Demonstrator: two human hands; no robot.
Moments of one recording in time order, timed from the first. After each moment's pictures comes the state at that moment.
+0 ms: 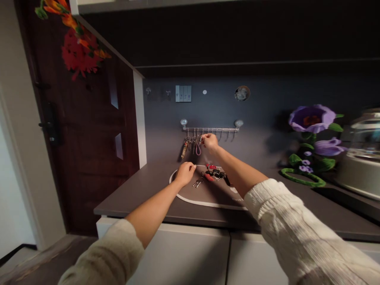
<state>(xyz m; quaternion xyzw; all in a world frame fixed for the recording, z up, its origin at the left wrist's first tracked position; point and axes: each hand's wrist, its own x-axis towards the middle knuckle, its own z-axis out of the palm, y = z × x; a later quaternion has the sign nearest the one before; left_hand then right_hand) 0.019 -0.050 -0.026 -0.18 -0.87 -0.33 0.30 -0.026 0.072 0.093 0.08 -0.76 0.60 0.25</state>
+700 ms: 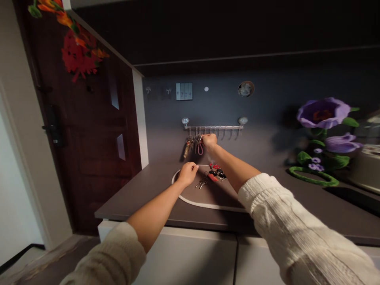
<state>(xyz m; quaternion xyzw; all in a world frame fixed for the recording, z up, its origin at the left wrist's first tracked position) 0.014 -0.050 -0.028 -0.18 -0.86 -0.37 0.29 -0.076 0.057 0.082 0.00 -0.75 0.60 0.27</state>
